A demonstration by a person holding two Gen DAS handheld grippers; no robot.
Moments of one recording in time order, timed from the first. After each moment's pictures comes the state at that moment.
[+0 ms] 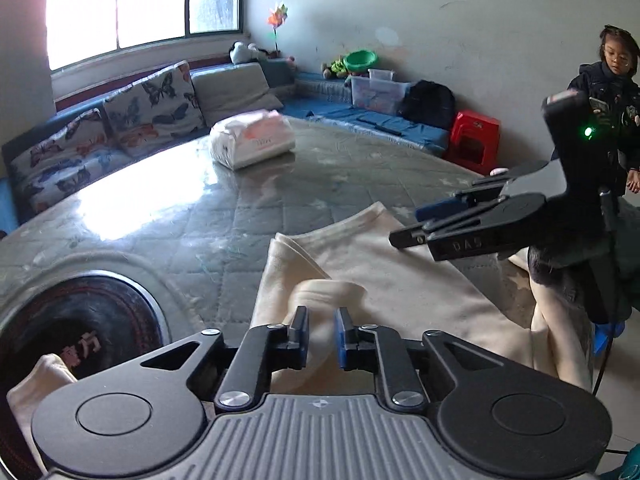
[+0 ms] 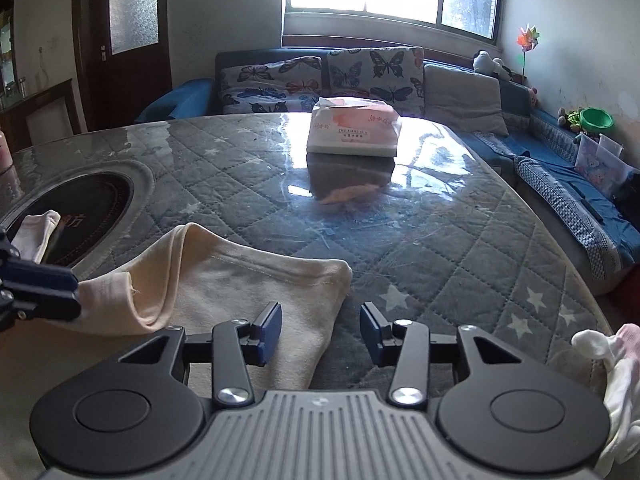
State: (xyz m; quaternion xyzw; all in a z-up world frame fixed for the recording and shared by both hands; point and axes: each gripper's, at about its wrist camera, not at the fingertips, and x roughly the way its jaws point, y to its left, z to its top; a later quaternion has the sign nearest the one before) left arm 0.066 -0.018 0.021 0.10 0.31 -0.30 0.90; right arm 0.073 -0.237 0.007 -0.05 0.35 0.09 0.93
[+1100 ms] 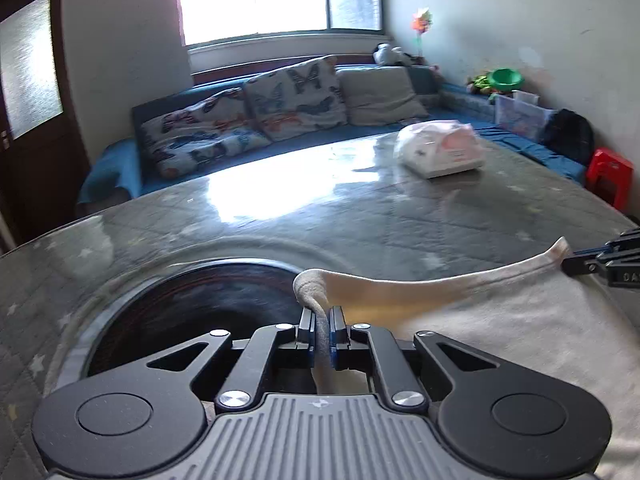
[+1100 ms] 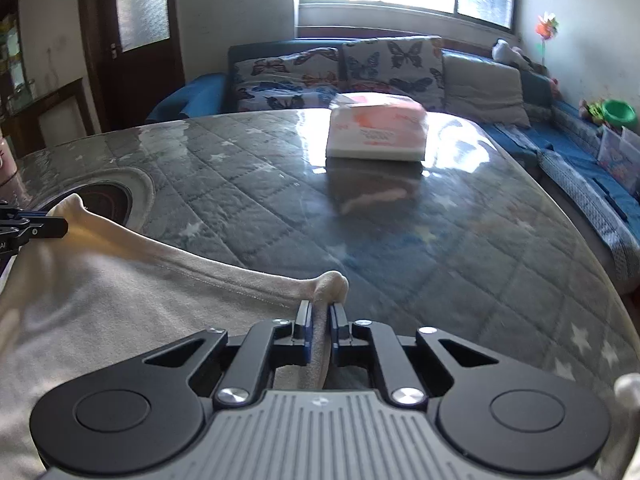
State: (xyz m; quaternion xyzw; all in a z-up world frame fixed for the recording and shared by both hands) left arm 0.125 0.062 0.013 0.07 0.32 -0.09 0.94; right arm 0.125 -0.222 0.001 -0.05 0.36 0.12 0.92
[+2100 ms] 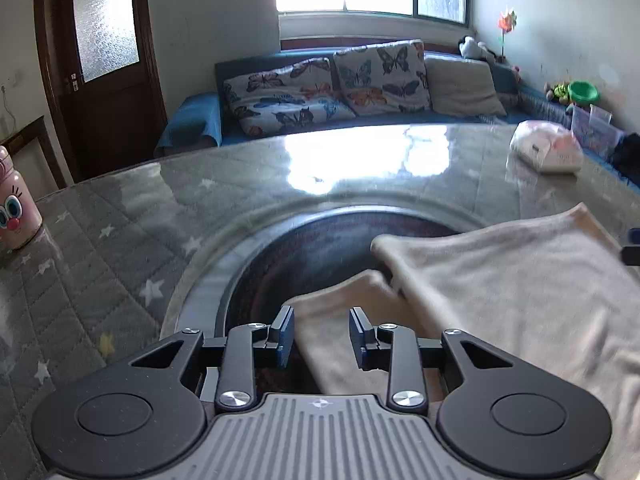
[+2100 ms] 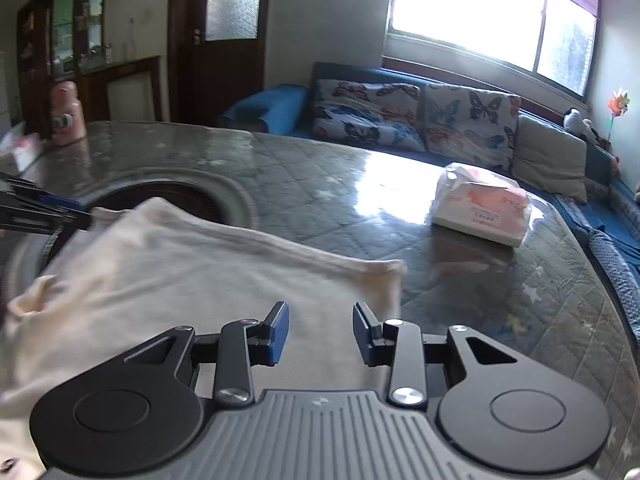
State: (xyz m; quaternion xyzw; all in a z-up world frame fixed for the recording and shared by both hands) left arm 0.109 0.162 0.006 0.02 0.36 0.01 0.93; right arm 0.104 -0.150 0.030 -0.12 0.32 0.22 0.92
